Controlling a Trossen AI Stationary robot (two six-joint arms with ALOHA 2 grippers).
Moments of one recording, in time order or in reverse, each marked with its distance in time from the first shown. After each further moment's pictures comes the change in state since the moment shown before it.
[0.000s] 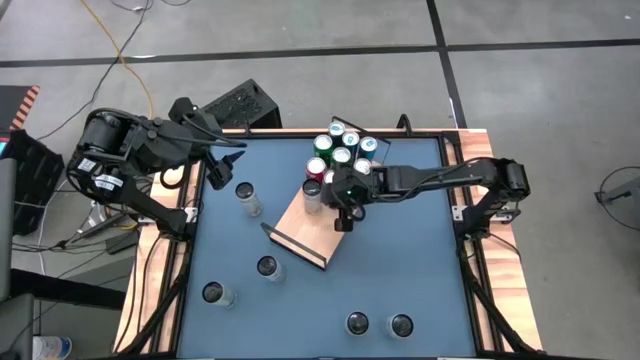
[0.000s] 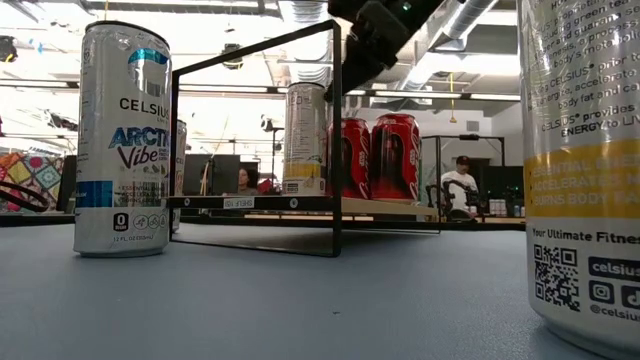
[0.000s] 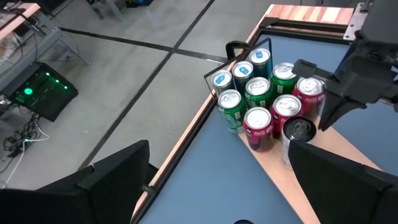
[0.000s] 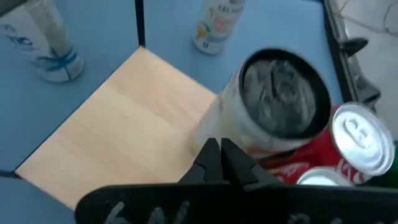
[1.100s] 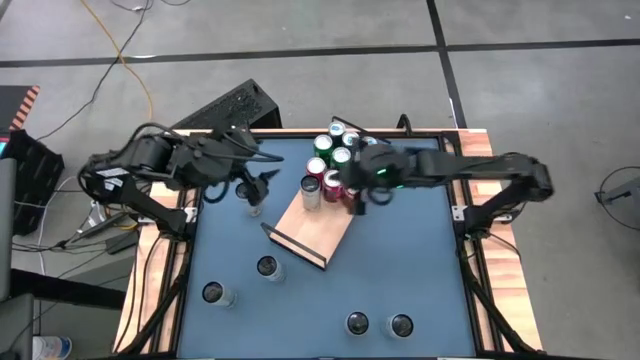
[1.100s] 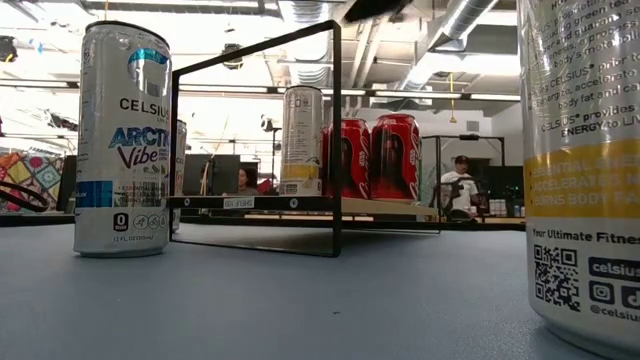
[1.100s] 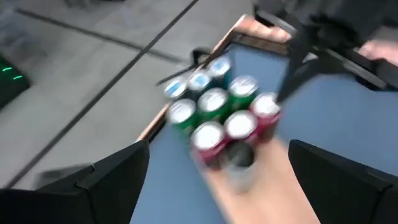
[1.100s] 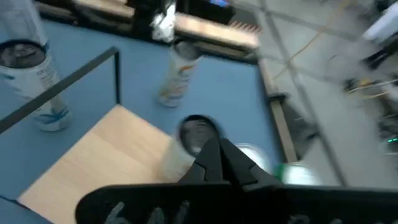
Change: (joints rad) left arm 0.000 0.000 -0.287 0.355 0.084 -0.089; right arm -0.019 -0.187 0.087 -0.056 0.058 -0.071
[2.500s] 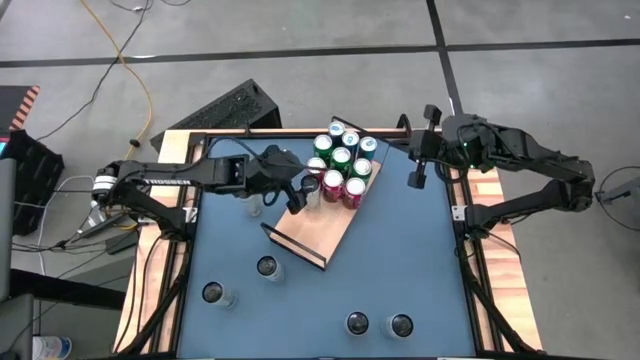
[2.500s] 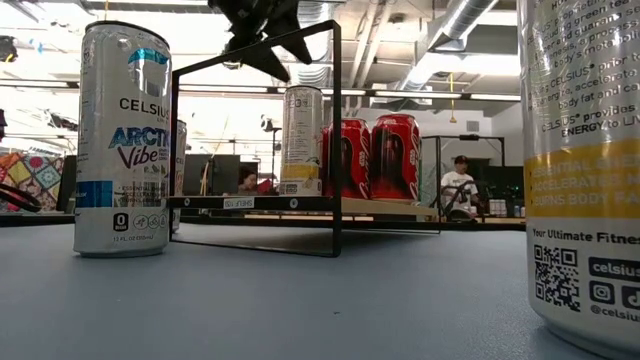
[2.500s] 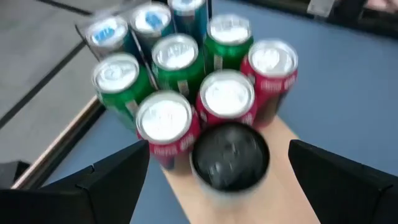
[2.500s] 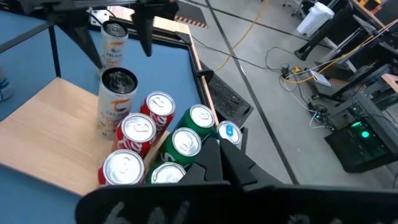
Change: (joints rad) left arm 0.228 0.000 -0.686 0.702 0.296 0.103; right arm -0.094 -0.395 -0.011 -0.313 0.131 -0.067
